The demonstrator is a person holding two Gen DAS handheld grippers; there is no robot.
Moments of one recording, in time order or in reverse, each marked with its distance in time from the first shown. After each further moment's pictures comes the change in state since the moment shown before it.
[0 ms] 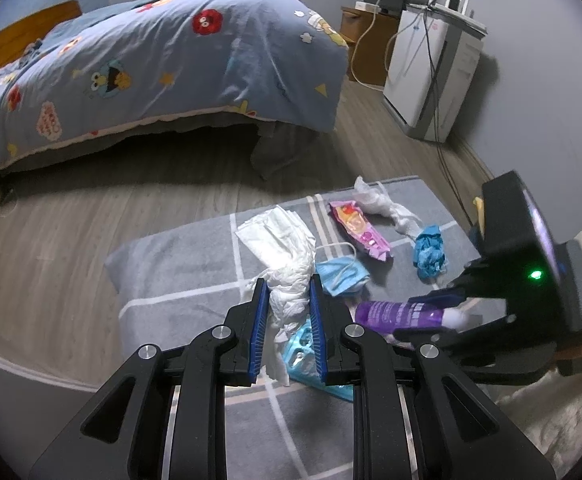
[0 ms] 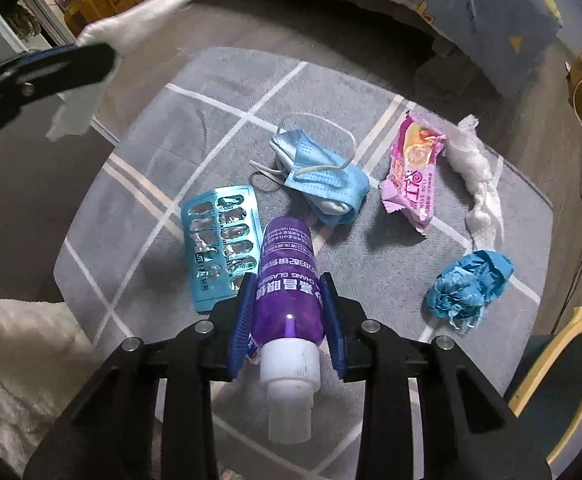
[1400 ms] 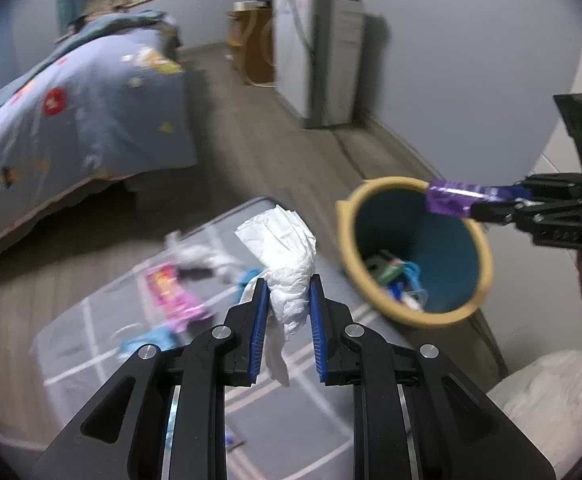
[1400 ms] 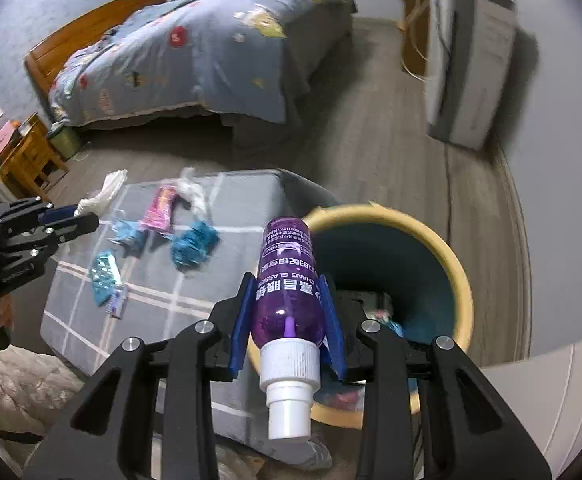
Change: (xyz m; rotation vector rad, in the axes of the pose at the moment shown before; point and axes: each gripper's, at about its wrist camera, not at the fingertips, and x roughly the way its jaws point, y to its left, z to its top) left arm 0.023 -0.225 0.047 0.284 -0.001 -0.165; right arm -0.188 -0.209 -0.205 0.471 -0.345 -0.176
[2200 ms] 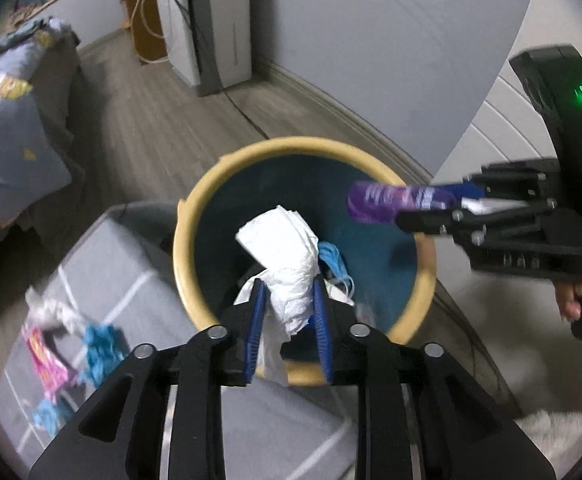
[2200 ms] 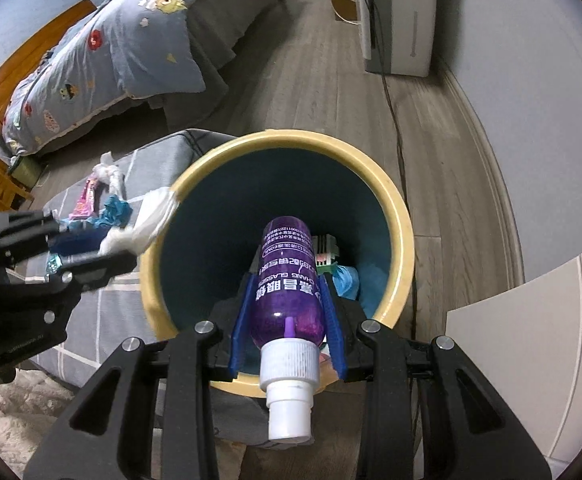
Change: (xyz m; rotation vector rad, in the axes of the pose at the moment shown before) left arm 0.106 -0.128 0.034 0.209 0.151 -0.176; right arm 0.031 -0.092 -0.048 0.194 0.095 -0.066
